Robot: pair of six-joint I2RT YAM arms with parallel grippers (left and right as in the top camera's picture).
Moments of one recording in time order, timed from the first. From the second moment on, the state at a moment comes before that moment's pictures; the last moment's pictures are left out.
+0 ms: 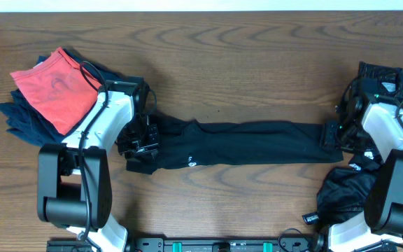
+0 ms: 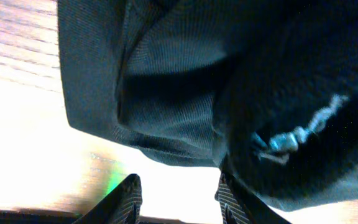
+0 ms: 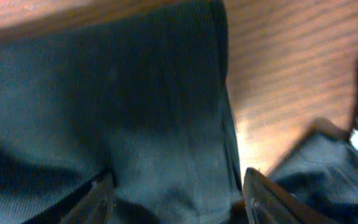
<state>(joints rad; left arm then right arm) -0.14 1.79 1.18 -1.22 0.14 -0.35 -0.22 1.74 1.02 -0.85 0.04 0.06</state>
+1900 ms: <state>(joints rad) -0.14 1.56 1.18 -1.21 0.13 -0.34 0.50 1.73 1.20 -0.92 -0.05 0.12</state>
